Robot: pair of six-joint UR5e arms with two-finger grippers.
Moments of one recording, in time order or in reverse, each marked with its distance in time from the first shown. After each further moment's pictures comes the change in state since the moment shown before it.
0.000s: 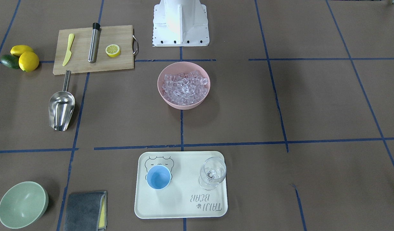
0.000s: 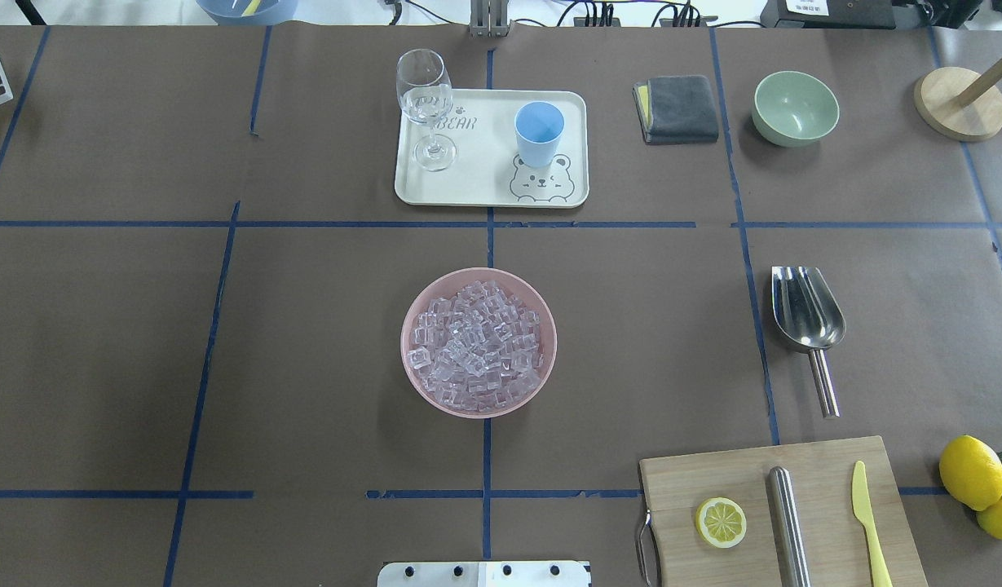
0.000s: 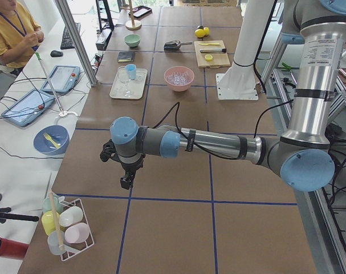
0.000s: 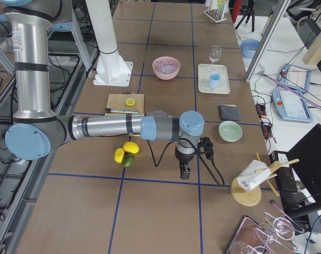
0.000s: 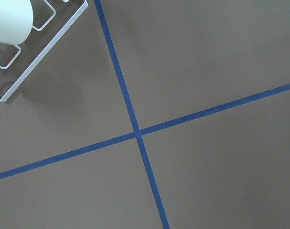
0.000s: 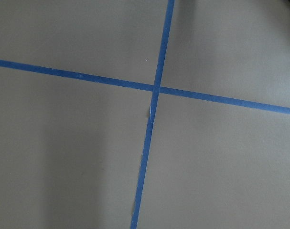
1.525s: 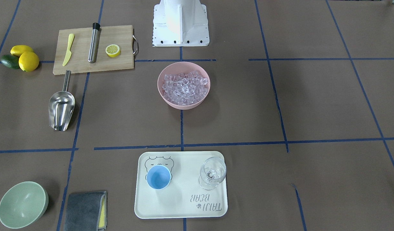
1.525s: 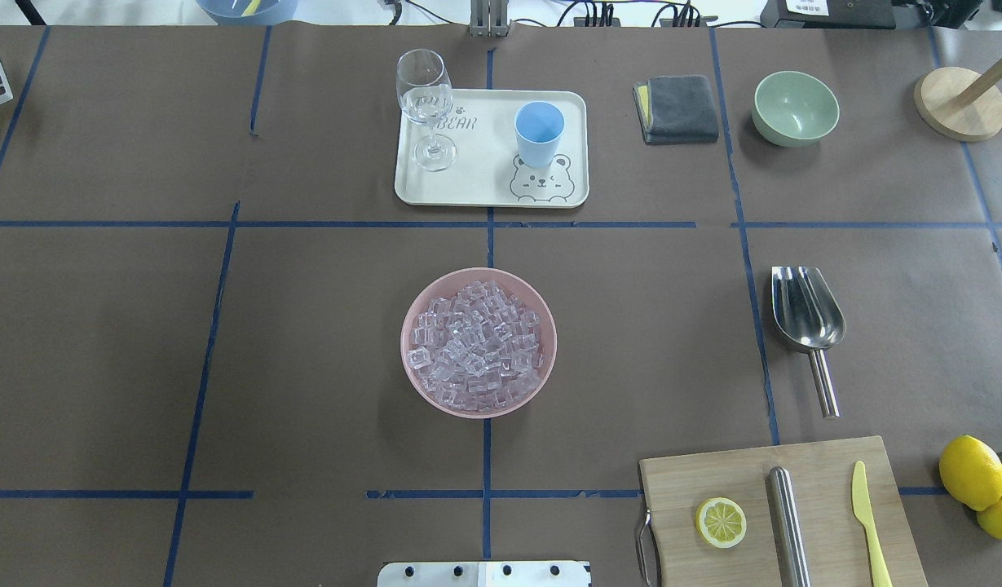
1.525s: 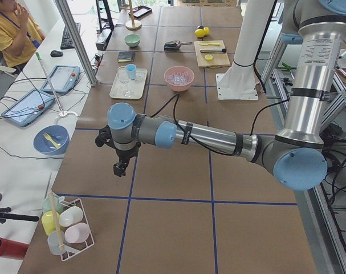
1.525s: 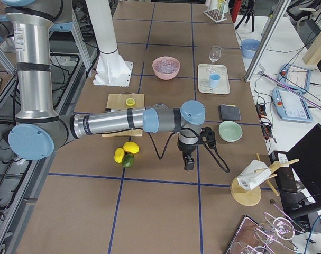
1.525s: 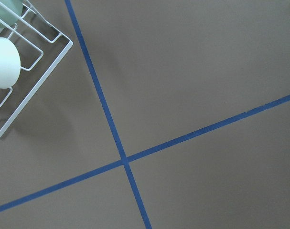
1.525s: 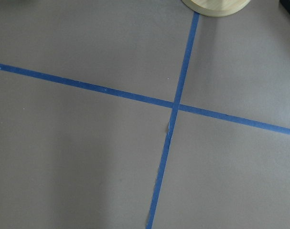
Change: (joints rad) left arm 0.008 -0.058 -0.057 -0.038 -0.004 -0.006; right arm -0.030 0.017 0.055 0.000 0.000 0.004
